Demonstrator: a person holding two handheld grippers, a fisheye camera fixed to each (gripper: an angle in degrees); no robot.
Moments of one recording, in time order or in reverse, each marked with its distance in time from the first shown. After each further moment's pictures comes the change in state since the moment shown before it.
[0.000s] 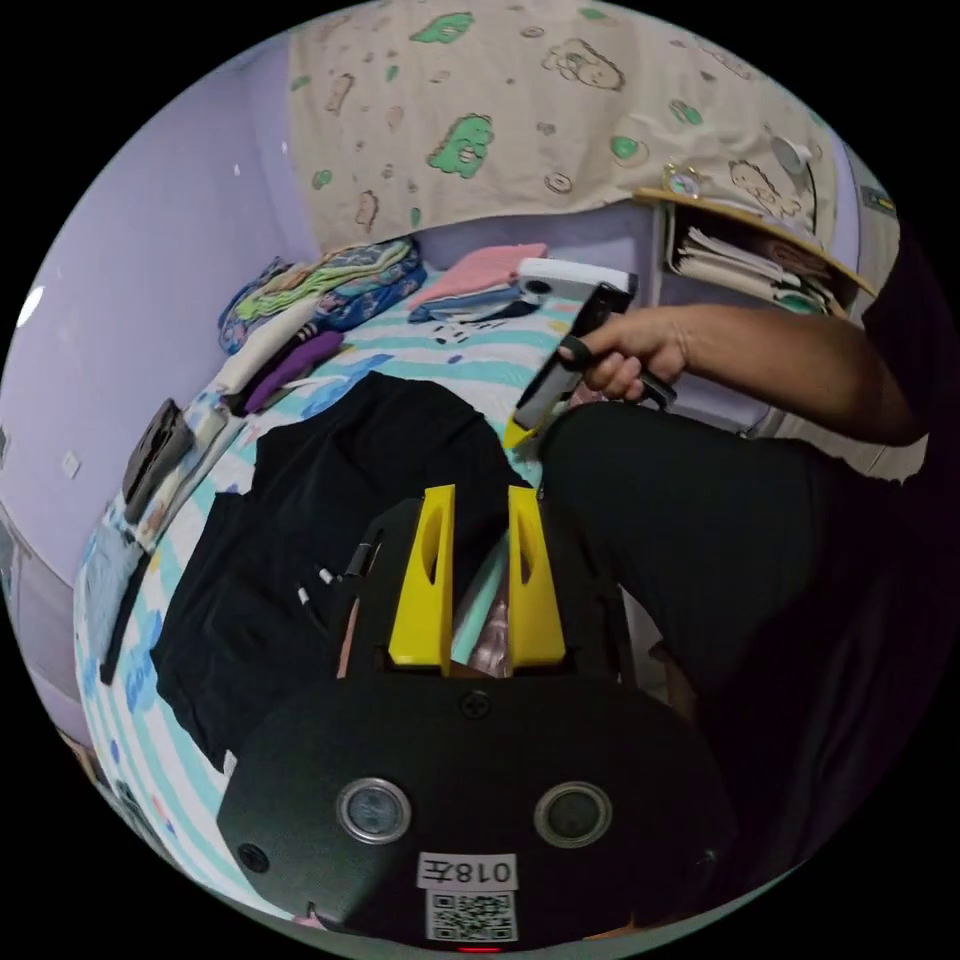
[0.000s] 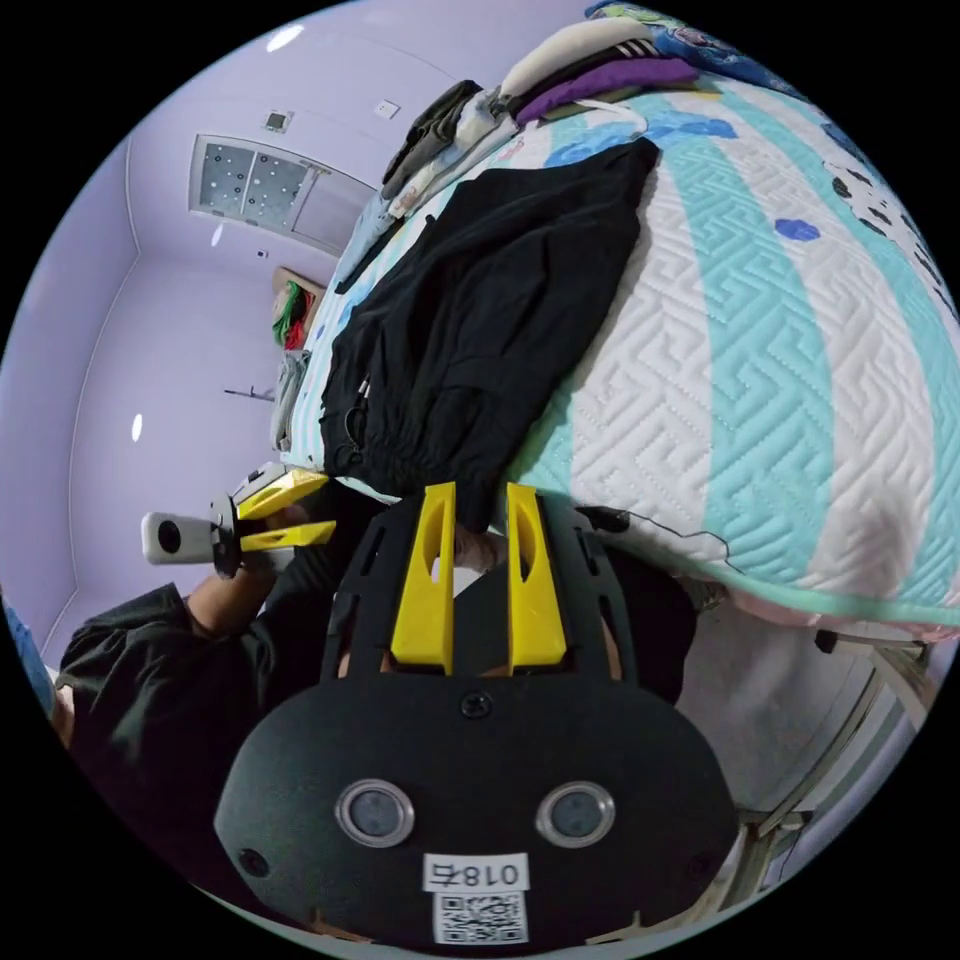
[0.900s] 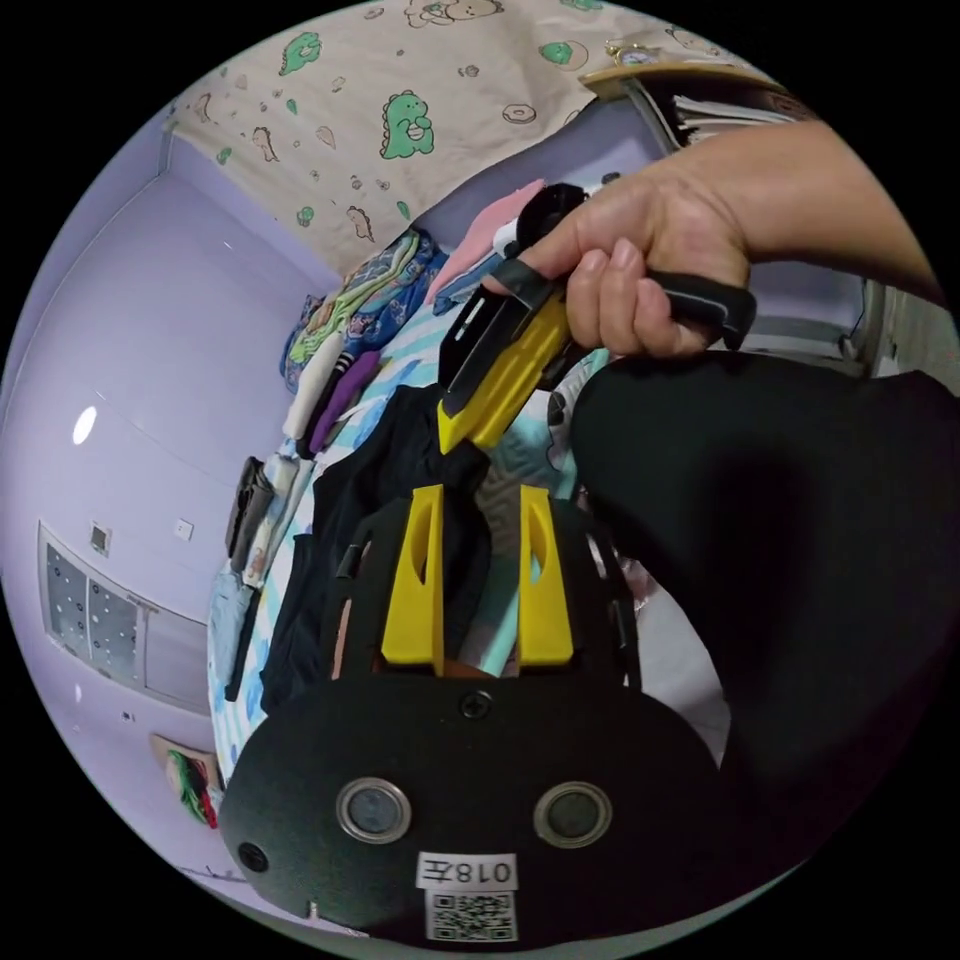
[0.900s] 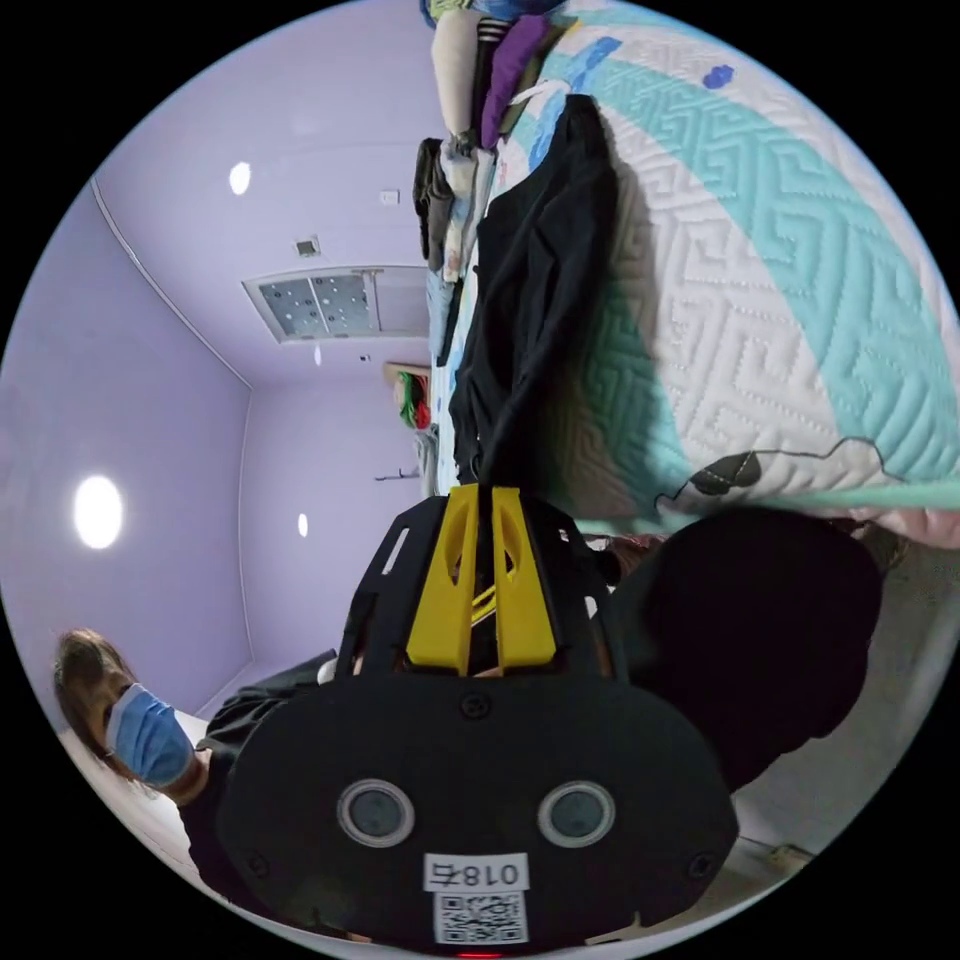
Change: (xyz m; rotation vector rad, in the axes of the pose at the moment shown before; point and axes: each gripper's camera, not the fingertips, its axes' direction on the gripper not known) left arm 0.207 -0.142 -0.016 -0.132 -0.413 0.154; right arm 0.066 0.002 -0.064 0.144 -0.537 0.241
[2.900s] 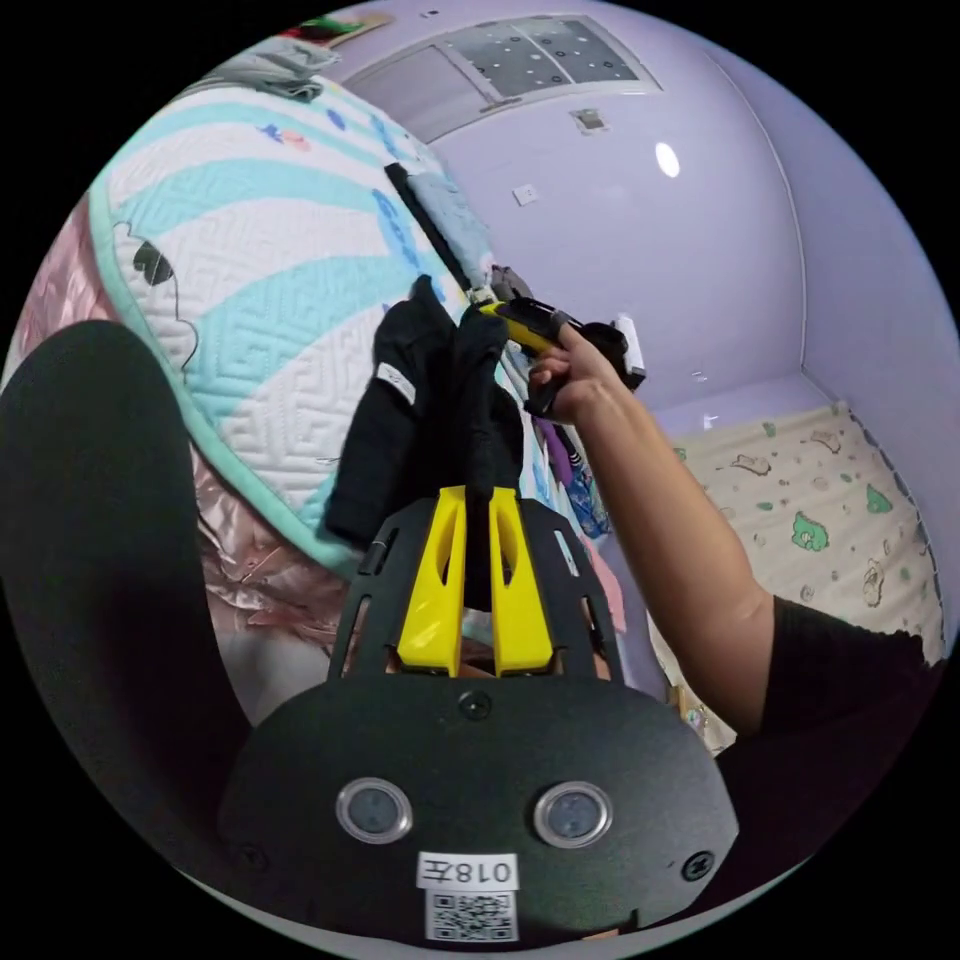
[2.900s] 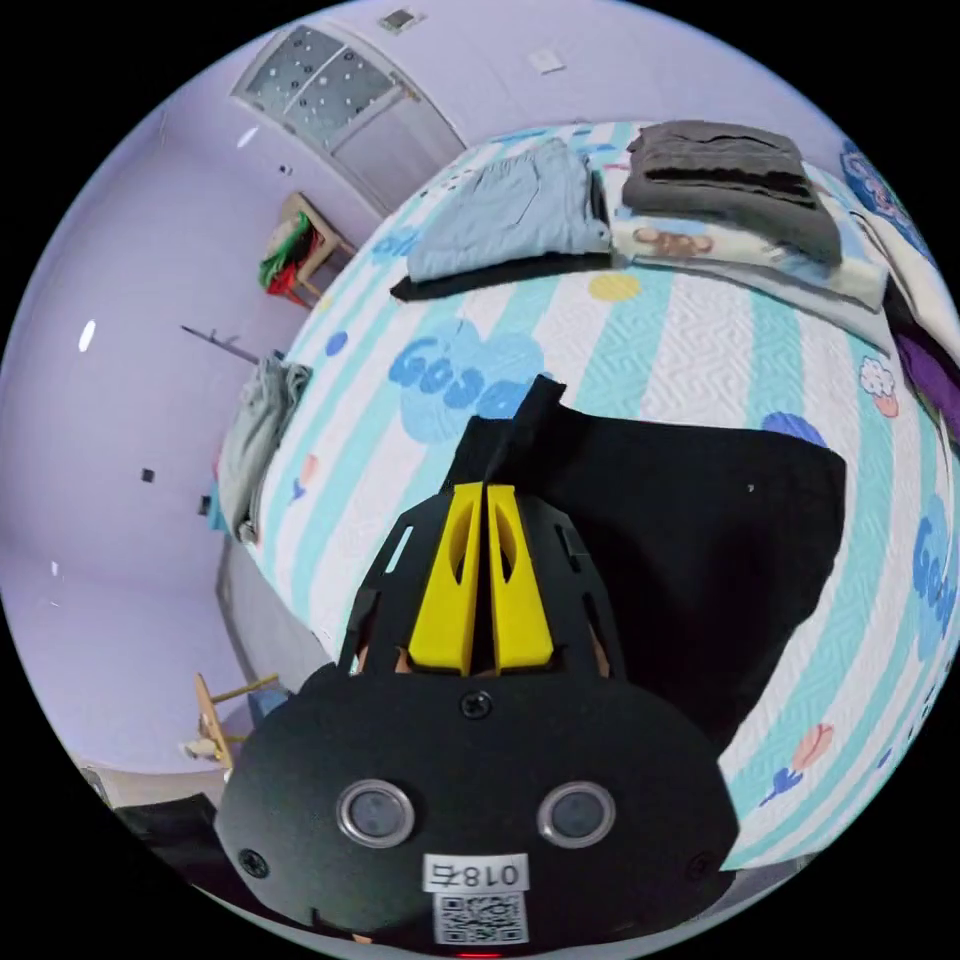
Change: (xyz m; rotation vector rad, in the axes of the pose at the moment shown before) left arm -0.163 0.726 0.119 0.308 0.518 -1.865; right arm -0.117 -0.210 0.661 -0.209 0.753 -0.504
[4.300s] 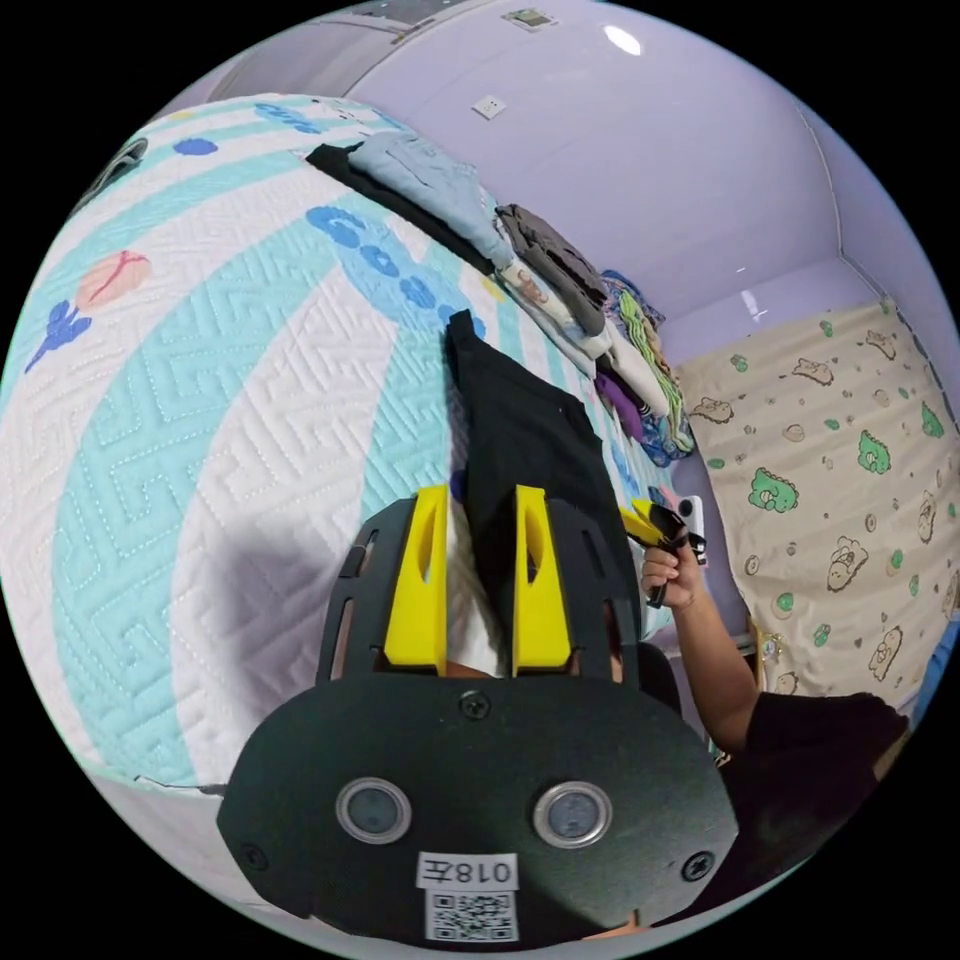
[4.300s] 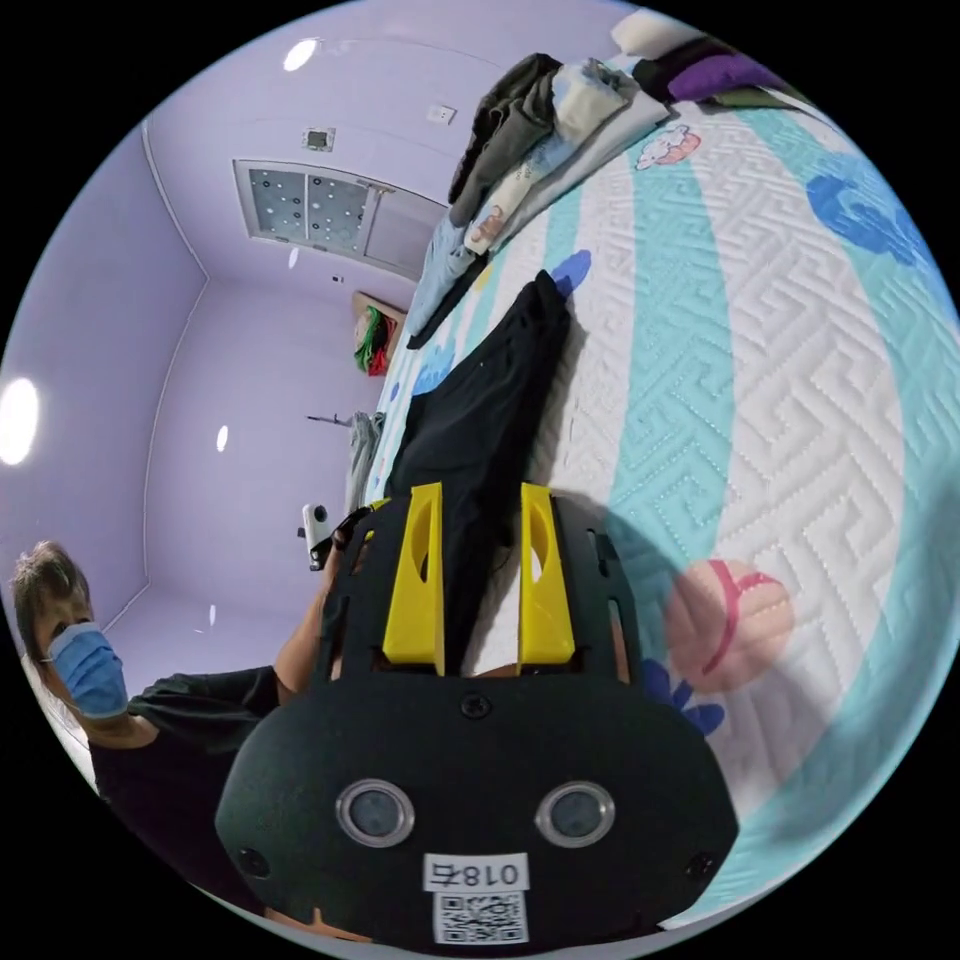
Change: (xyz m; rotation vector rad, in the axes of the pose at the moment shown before) left arm -0.143 -0.180 0.214 -0.307 -0.193 0.248; right arm 0.280 0.156 -0.039 0.104 -0.504 0.196
